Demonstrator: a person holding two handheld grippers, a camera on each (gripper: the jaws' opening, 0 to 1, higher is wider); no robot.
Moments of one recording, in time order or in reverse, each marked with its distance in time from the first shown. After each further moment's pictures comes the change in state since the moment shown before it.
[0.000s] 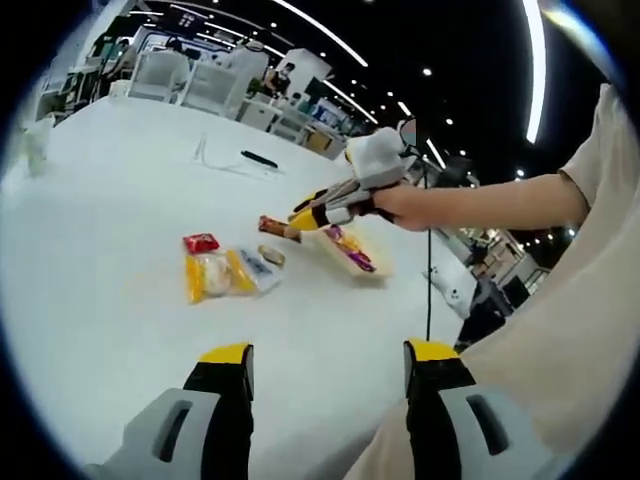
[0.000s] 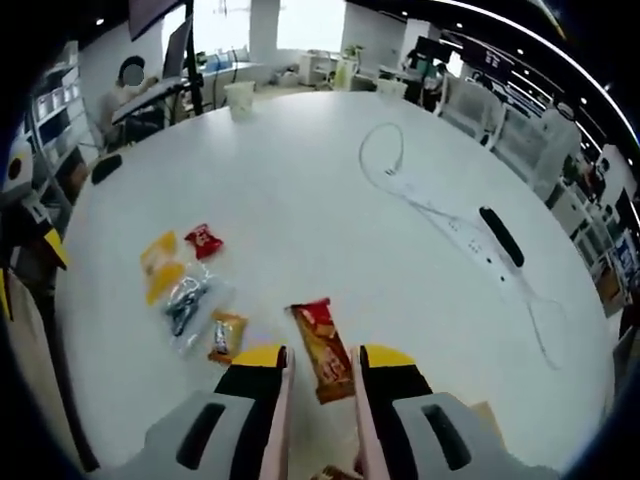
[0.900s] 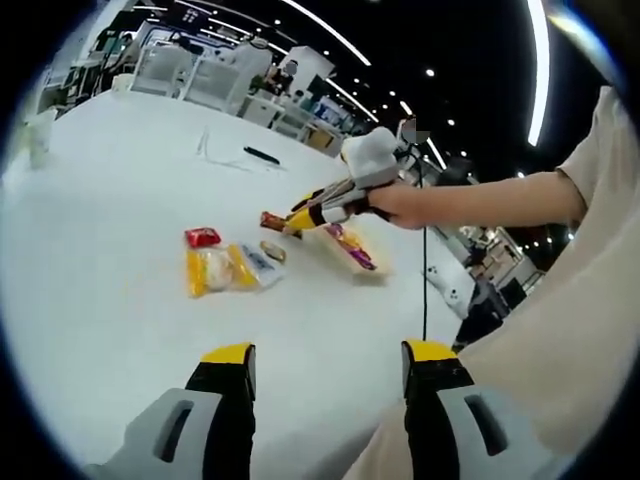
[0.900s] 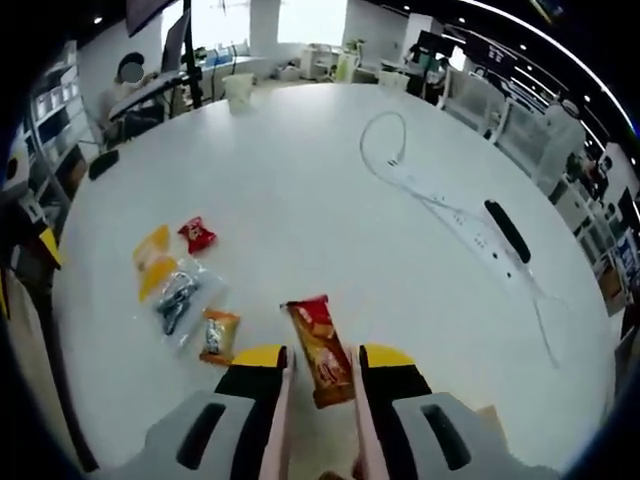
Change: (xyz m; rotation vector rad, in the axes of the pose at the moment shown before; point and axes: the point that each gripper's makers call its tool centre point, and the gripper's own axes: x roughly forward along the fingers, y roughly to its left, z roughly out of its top) left arm -0.001 0.002 -0.003 -0.019 0.010 -0.006; right arm 0.008 -0.001 -0.003 0.006 0.022 0.011
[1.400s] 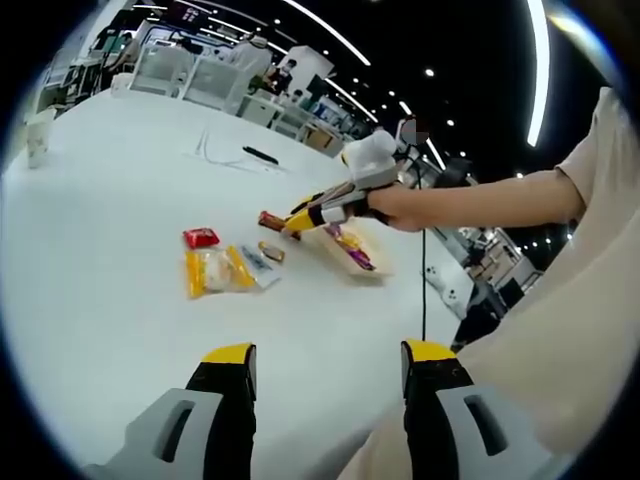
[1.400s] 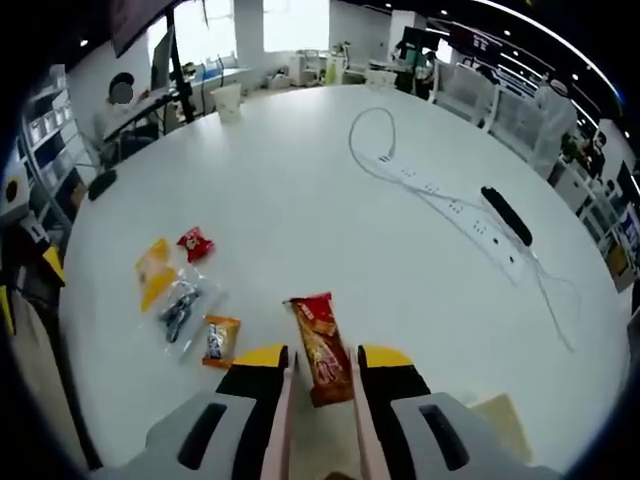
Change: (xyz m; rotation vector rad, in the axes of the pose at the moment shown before) left arm 0.001 -0.002 0.002 -0.001 -0.001 -0.009; right arm 0.000 -0.001 -0.003 0.087 -0.026 0.024
